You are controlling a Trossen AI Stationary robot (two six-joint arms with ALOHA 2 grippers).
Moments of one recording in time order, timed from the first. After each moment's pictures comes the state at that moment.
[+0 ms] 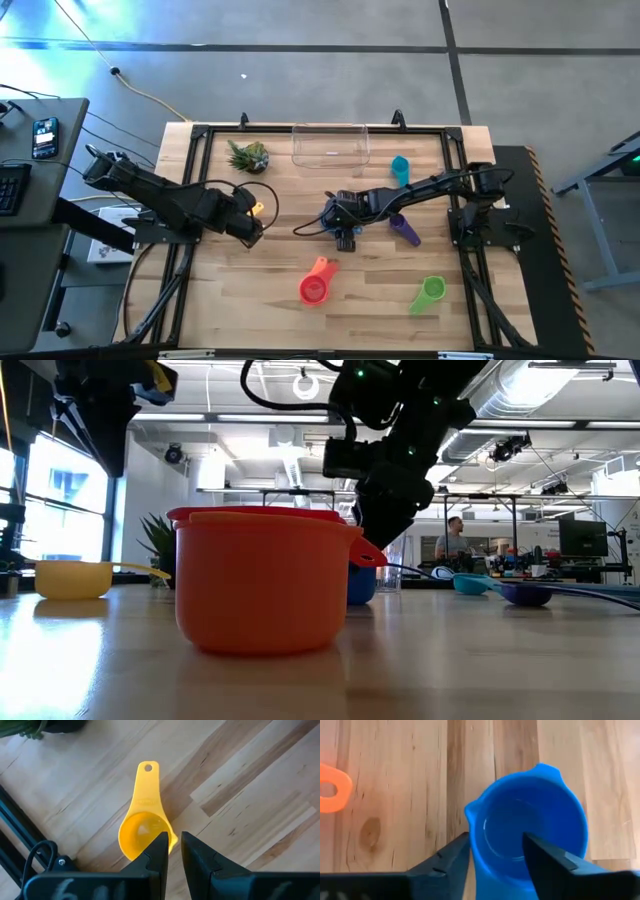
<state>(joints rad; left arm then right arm) -0.33 1.30 1.06 -1.27 -0.34 -1.13 0.05 1.86 1.19 -0.39 0.06 0.03</state>
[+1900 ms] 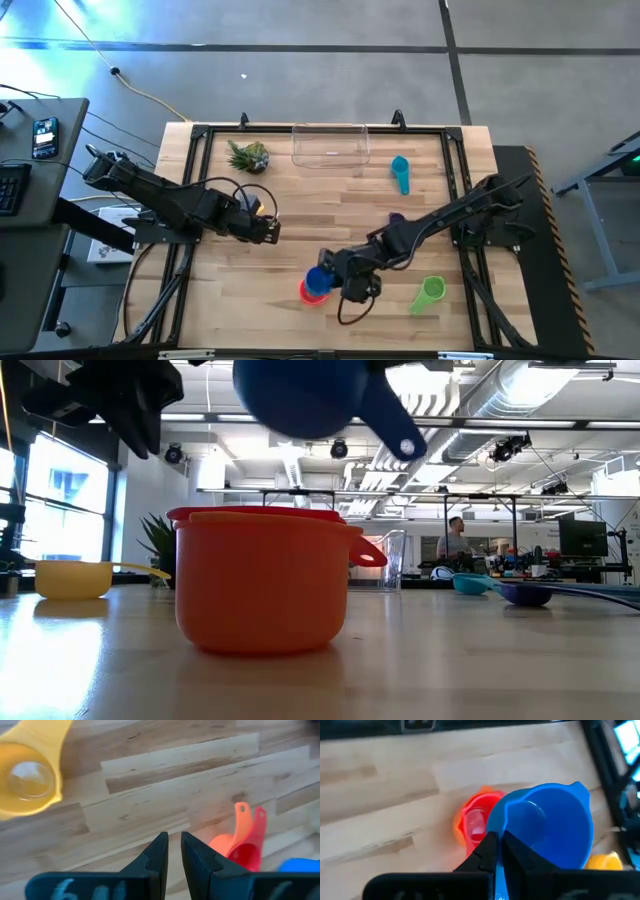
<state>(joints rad) -0.33 1.30 1.06 -0.95 -0.19 -1.67 0.41 1.81 1.43 -0.50 -0.09 -0.91</state>
